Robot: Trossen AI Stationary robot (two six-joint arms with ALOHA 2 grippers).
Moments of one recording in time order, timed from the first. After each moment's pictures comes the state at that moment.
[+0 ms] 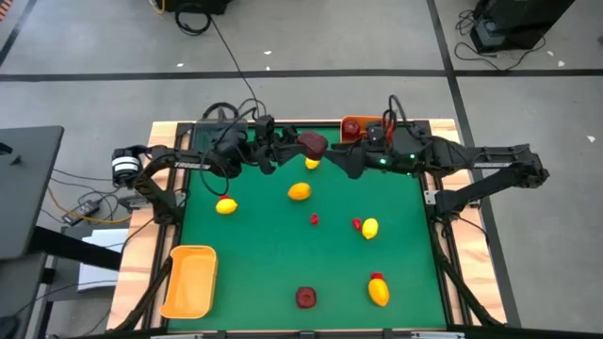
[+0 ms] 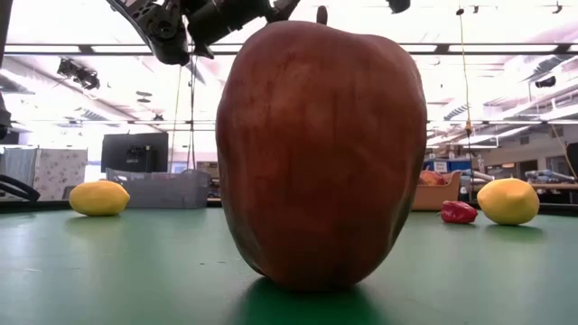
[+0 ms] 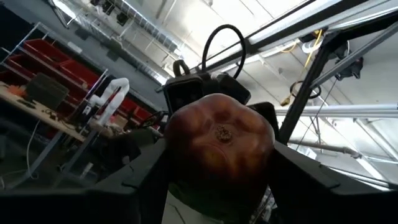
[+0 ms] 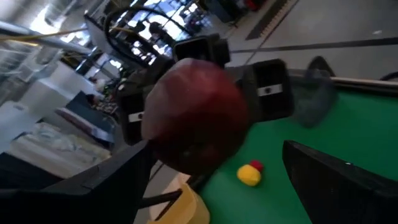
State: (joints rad) left arm 0.28 1.58 0.93 1.27 0.35 -0.84; right arm 0.00 1.22 1.24 -0.21 0.27 0.86
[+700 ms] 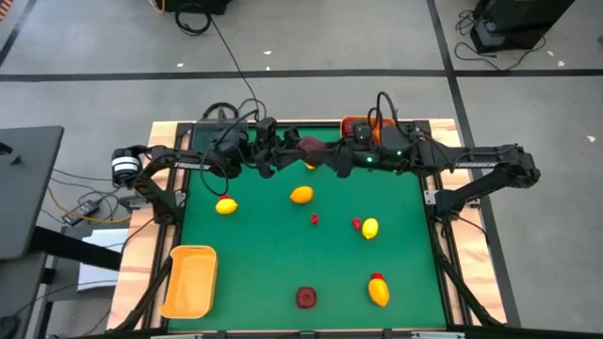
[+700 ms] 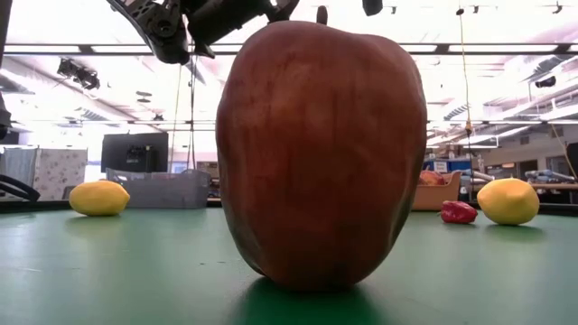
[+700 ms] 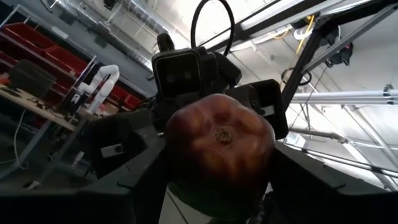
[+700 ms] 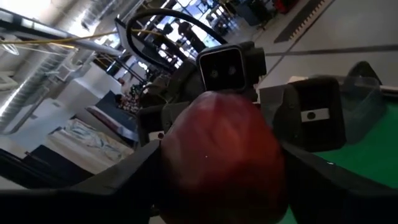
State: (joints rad) left arm 0.28 1.58 0.93 1.25 0.42 -0.84; right arm -0.05 1.29 1.24 -0.04 0.17 0.83
